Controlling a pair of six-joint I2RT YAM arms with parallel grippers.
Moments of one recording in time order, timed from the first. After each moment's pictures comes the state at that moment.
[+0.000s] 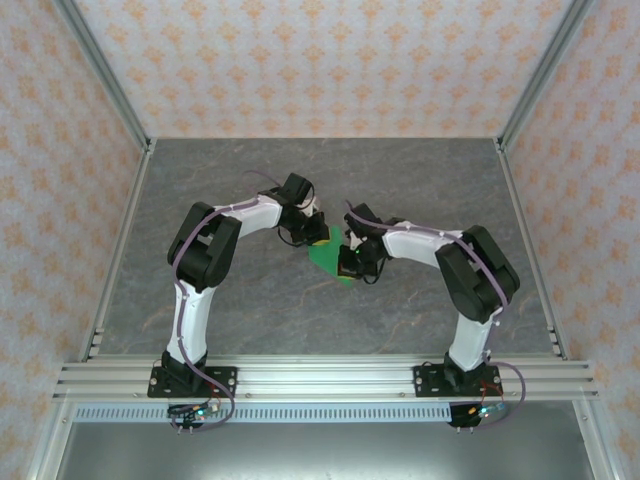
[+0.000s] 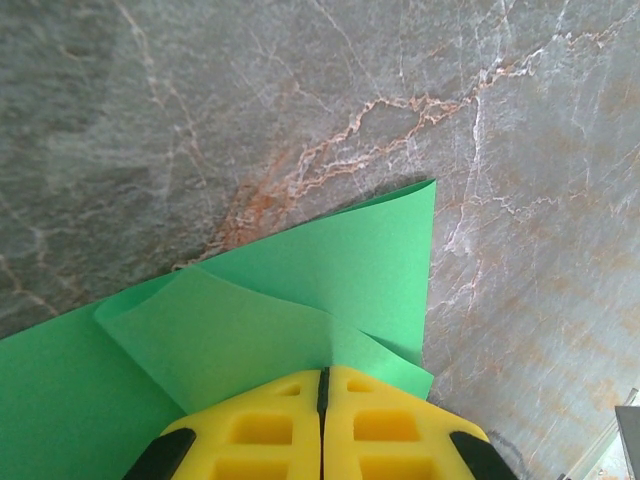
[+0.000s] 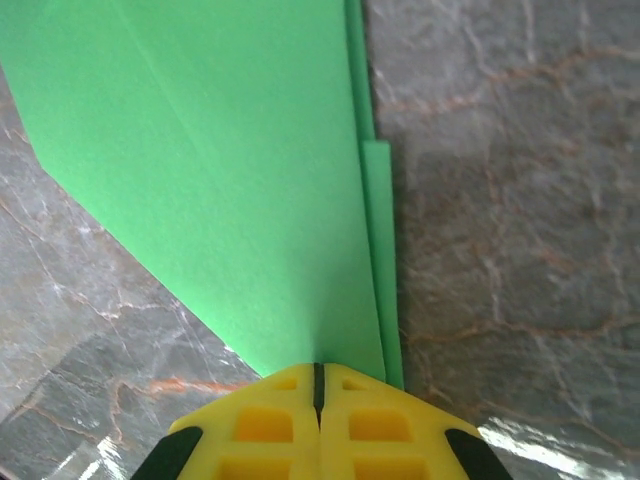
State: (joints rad) left arm -0.42 2.16 1.45 -0.46 0.53 -0.70; right arm 0.60 1.81 1.05 -0.53 -0.37 0.66
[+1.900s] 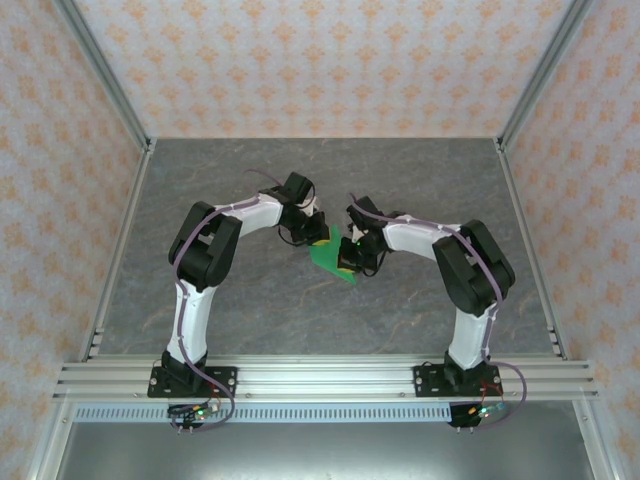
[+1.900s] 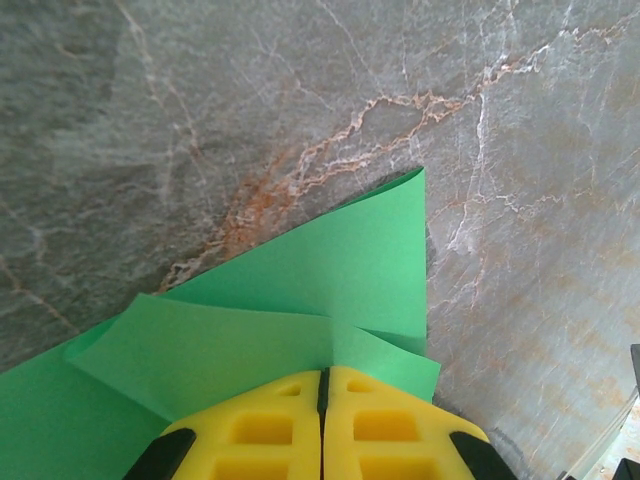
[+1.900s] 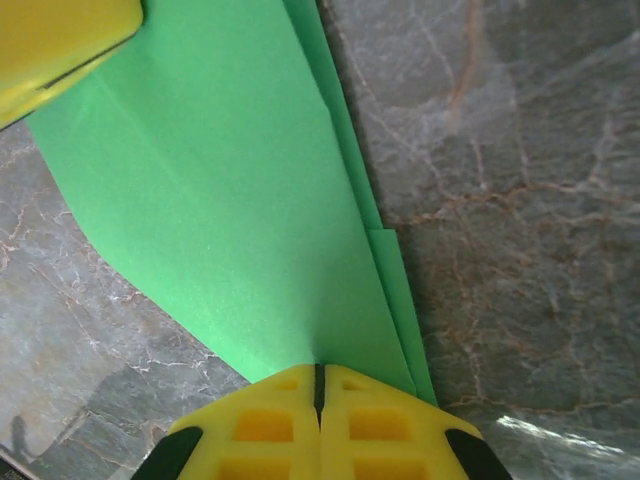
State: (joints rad) left arm -0.42 2.16 1.47 -0.49 0.53 -0.69; right arm 0.56 1.87 1.12 -0.52 -0.41 0.71
